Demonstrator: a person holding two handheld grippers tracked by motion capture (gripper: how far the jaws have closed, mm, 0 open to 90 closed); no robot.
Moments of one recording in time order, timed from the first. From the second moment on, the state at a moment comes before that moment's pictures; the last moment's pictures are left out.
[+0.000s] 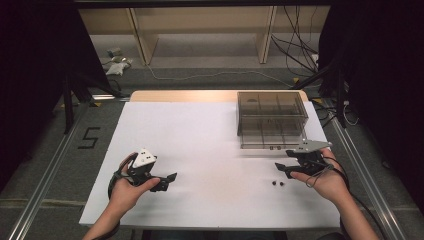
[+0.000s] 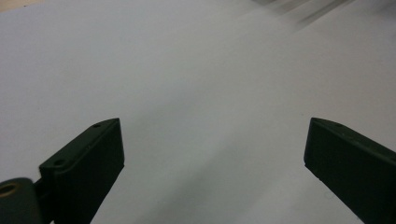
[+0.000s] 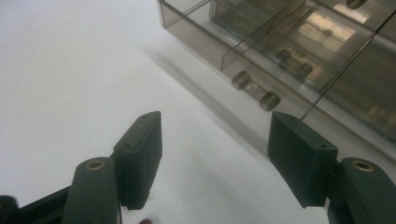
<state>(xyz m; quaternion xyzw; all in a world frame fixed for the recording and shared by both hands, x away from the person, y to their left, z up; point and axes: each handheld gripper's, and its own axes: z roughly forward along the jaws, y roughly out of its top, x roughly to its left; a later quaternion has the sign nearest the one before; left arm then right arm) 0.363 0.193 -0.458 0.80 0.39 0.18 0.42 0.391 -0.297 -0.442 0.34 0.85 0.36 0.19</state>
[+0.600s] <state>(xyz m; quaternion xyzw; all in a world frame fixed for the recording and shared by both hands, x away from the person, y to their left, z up) 0.361 0.194 -0.458 0.80 0.38 0.18 0.42 0.369 -0.274 -0.450 0.35 0.85 0.36 0.15</state>
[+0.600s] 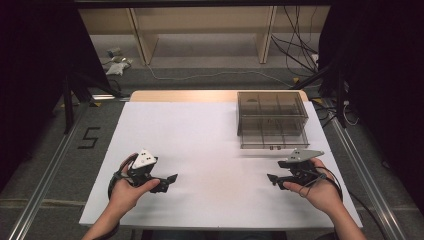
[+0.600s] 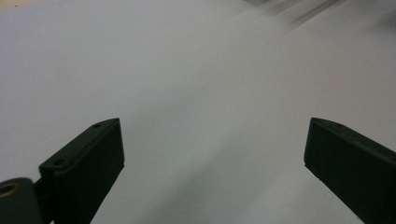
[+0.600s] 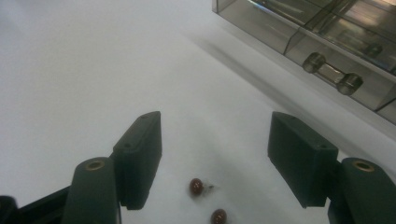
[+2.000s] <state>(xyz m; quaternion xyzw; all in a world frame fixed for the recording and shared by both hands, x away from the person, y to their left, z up) 0.362 0.193 -0.458 0.81 0.38 0.18 0.41 0.365 -0.278 -0.458 0.34 0.86 0.35 0.14</state>
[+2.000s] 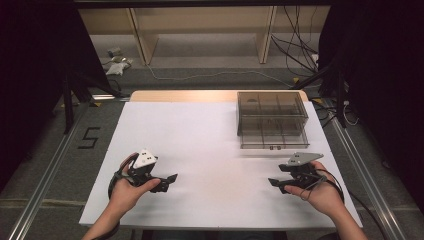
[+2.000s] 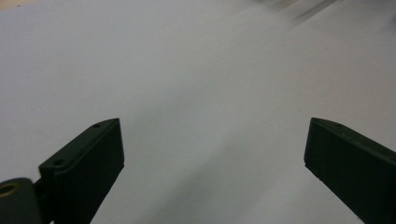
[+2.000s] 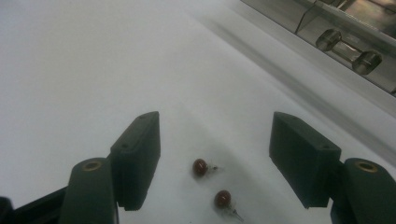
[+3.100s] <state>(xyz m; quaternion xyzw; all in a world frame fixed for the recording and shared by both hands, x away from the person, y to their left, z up) 0.365 0.191 -0.458 0.81 0.38 0.18 0.42 0.380 -0.288 -0.474 0.25 0.91 0.30 0.13</state>
